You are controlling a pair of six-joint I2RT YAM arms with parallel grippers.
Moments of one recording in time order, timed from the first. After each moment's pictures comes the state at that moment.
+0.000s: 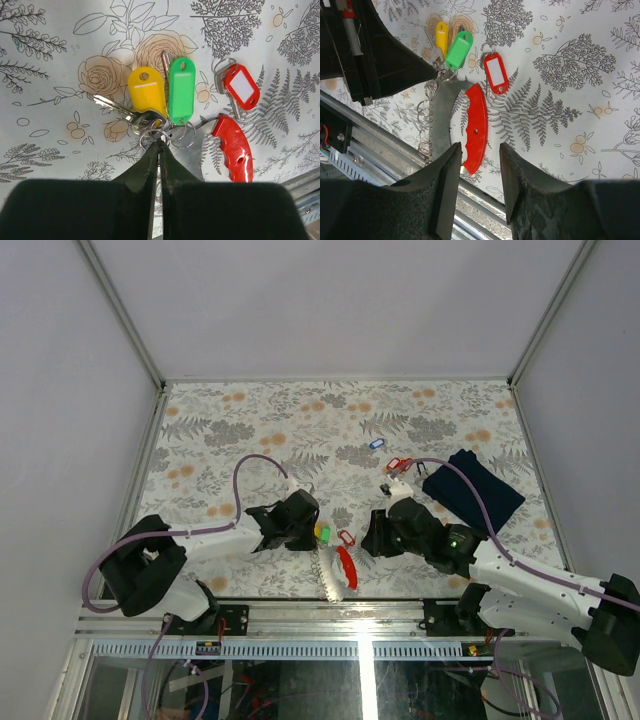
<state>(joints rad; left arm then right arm) -0.87 1.45 0.67 -0.23 -0.02 -0.83 0.93 0.95 0.58 -0.38 0.08 0.69</state>
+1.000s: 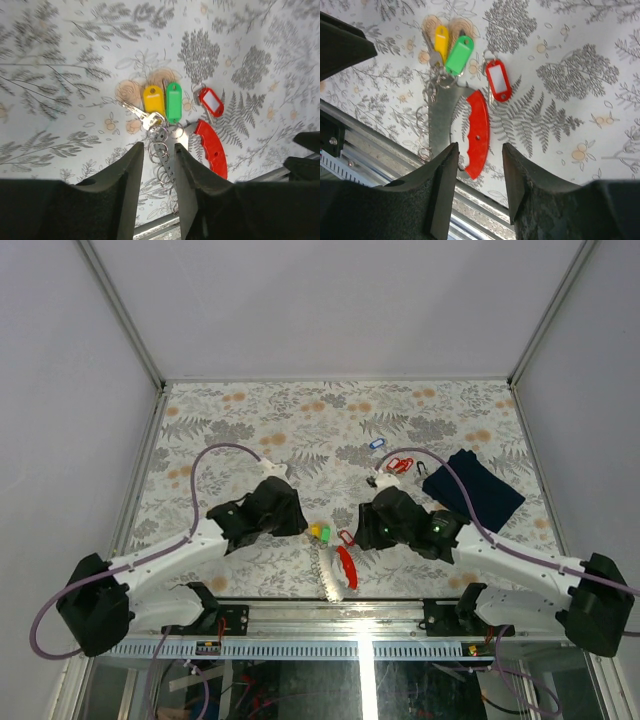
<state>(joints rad) -0.81 1.19 0.69 -0.36 -0.09 -0.77 0.93 1.07 0.68 -0.43 0.08 0.67</state>
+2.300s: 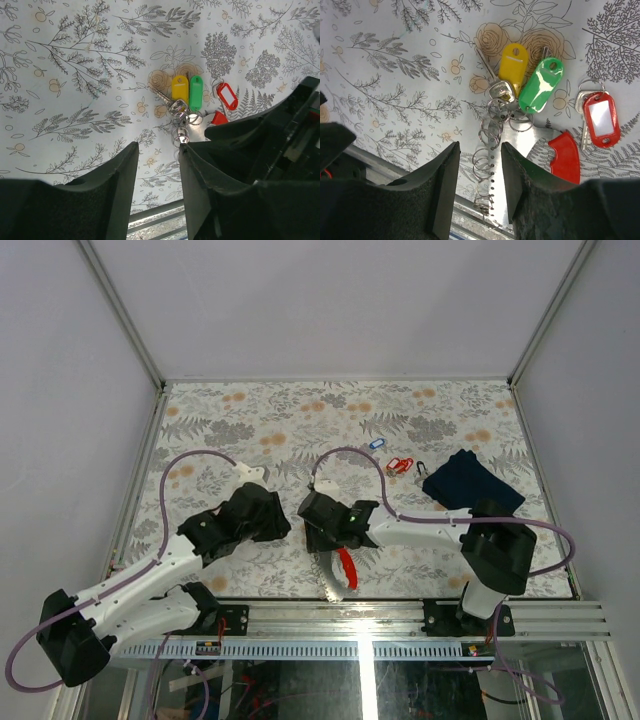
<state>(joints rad) -0.75 0.93 0.66 -0.54 -0.15 -0.76 1.13 1.67 1.08 -0.42 0.17 0.86</state>
